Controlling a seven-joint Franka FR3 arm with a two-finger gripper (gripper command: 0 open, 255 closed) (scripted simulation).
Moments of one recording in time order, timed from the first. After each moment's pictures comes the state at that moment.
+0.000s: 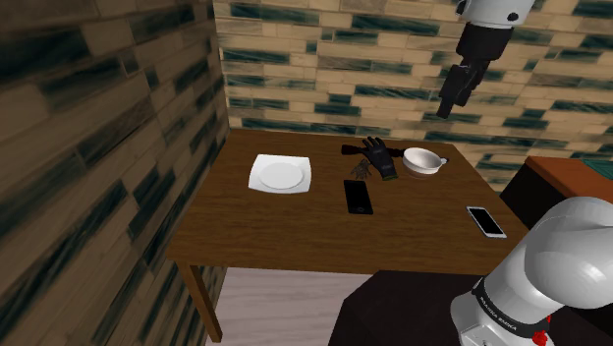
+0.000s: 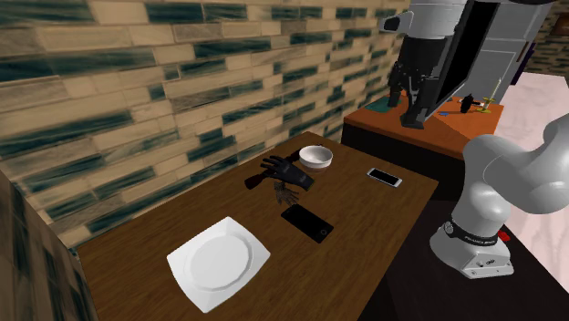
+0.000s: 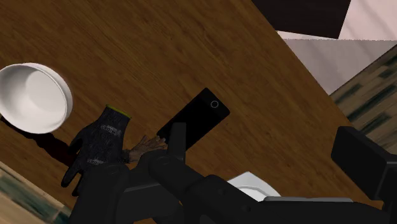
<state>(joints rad) 0.02 -0.81 -0.02 -2.29 -0.06 1.50 -0.10</state>
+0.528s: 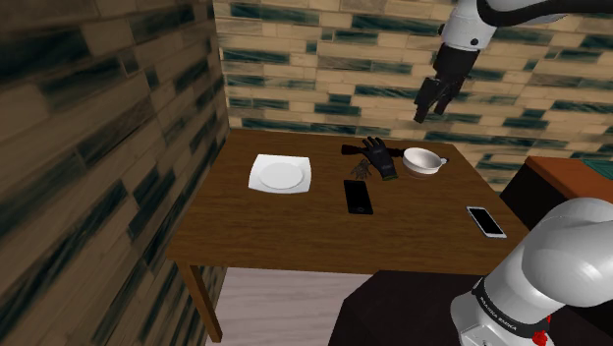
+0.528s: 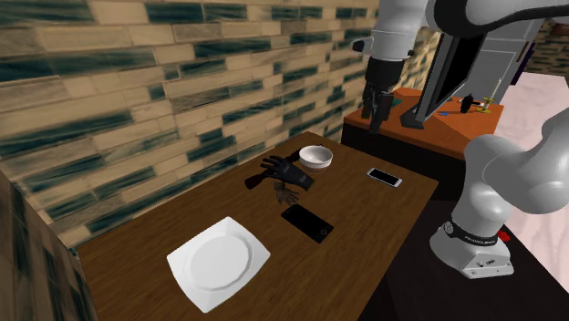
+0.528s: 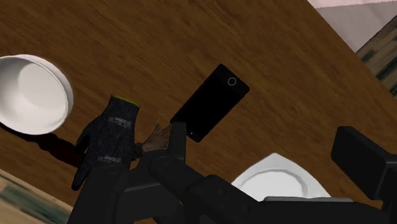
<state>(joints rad) -0.02 -0.69 -0.09 -2.35 -0.06 1.71 -0.08</state>
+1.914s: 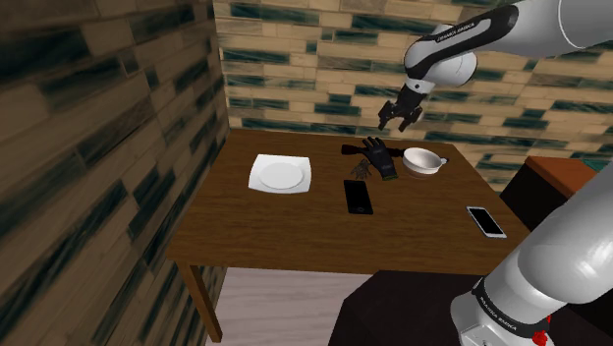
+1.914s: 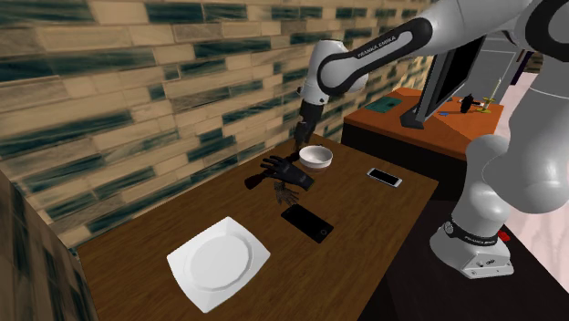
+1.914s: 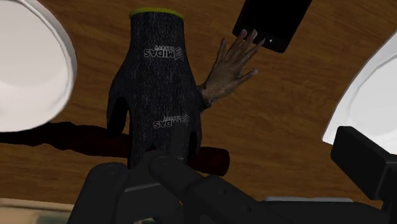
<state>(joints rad) -0.08 -0.05 -0.33 -2.19 0.21 2.28 -0.19</state>
